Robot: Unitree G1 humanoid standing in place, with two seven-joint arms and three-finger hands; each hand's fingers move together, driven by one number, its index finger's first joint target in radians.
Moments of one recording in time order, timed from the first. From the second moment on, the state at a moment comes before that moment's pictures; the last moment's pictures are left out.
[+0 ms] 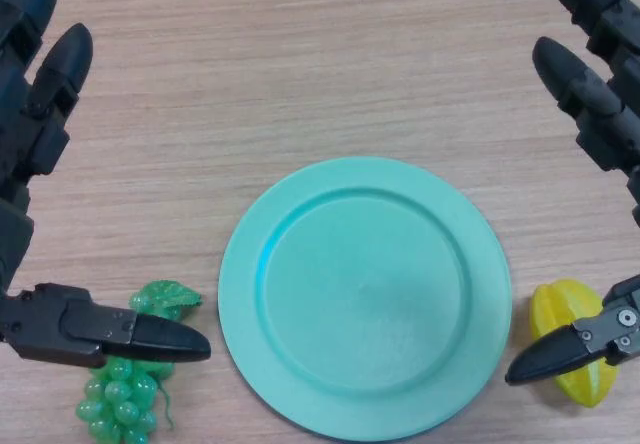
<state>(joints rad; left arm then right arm) 0.10 0.34 0.33 -1.00 -0.40 0.45 -0.11 -0.03 -0.54 -0.12 -1.00 0.54 0.59 -0.05</state>
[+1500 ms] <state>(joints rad) 0.38 0.17 0.21 -0.28 0.33 -0.12 -0.20 -0.11 -0.41 -0.15 -1.00 0.42 0.65 0.03</state>
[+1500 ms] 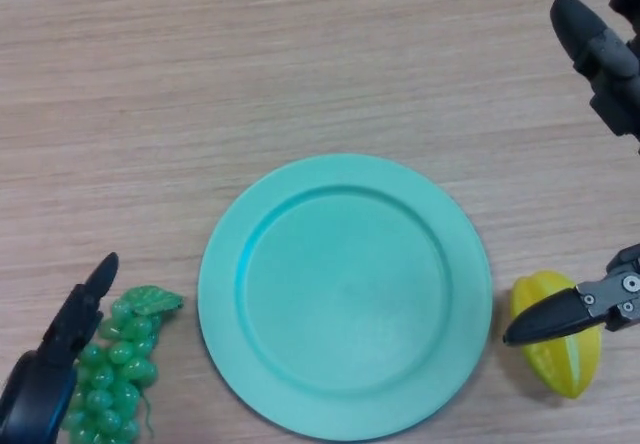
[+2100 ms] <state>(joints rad) 0.37 0.19 0.17 -0.34 0.14 0.14 -0.22 -0.11 -0.44 -0.12 -1.00 0.43 0.65 0.00</state>
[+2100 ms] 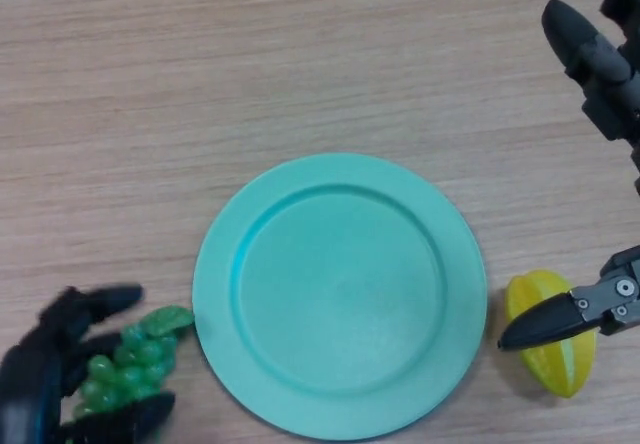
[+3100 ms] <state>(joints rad) 0.15 0.17 0.14 -0.99 0.17 0.53 -0.50 -0.10 -0.53 -0.08 -1.00 0.54 0.65 -0.10</state>
